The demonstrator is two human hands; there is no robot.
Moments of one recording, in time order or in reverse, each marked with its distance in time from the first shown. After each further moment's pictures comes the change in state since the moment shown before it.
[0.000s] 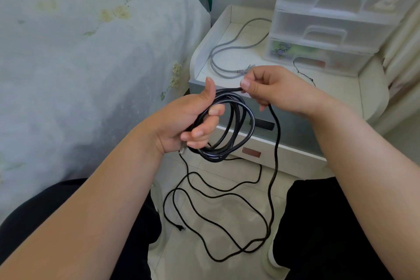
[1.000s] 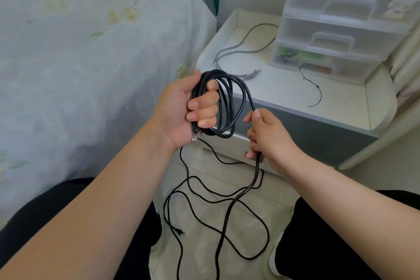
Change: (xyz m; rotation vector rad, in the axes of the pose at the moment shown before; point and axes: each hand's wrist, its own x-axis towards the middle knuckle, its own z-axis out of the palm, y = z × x) left_hand 0.009 0.008 -0.009 -0.451 0.140 0.197; right_hand -0.028 0.016 0.075 0.338 0.324 0.478
